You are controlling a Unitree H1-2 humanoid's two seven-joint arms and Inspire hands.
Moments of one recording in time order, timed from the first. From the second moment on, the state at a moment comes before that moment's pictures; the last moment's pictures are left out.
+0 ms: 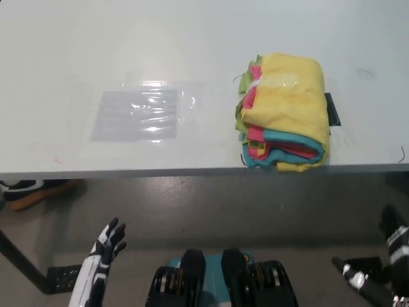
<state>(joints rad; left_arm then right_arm) 0.15 0.08 -0.01 -0.08 0.01 -0.19 -0.06 0.14 -0.05 -0.09 -0.06 -0.06 -0.39 -0.04</state>
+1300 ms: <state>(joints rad) 0.07 0.10 -0.06 0.04 0.11 -0.17 -0.06 -0.71 -0.14 0.27 0.29 -0.43 0.24 0.16</state>
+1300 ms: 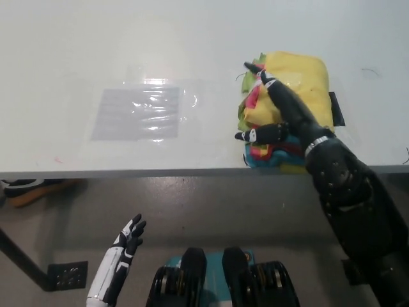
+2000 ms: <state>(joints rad) 0.08 0.11 -0.10 0.04 0.12 -0.17 -0.07 -0.82 -0.17 0.33 0.58 -0.50 0.29 0.12</state>
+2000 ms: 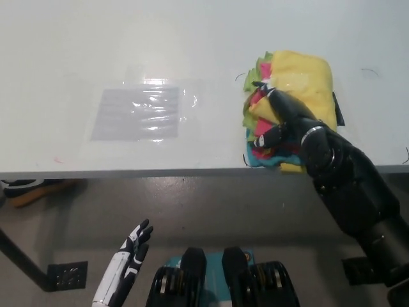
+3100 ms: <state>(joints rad) 0.08 0.14 -0.14 0.04 0.16 -0.20 -0.07 -0.76 -0.11 -0.01 0.74 -0.42 -0.07 -0.42</state>
